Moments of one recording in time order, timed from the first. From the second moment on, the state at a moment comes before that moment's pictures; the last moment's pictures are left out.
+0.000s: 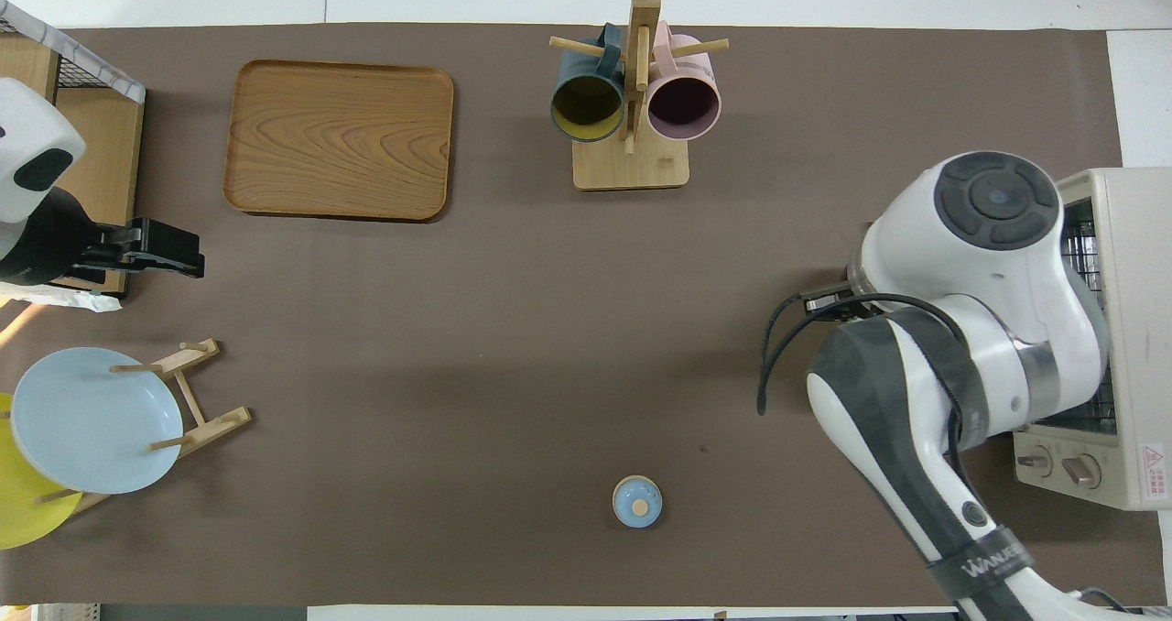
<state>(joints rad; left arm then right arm) -0.10 -0.05 -0.01 -1.72 -0.04 1.63 -0.08 0.31 0.04 -0.03 -1.98 -0.11 1.89 0.20</state>
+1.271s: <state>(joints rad) -0.10 -0.05 -0.01 -1.72 -0.04 1.63 -0.08 0.69 0.47 -0.02 -1.67 -0.03 2.11 0.88</state>
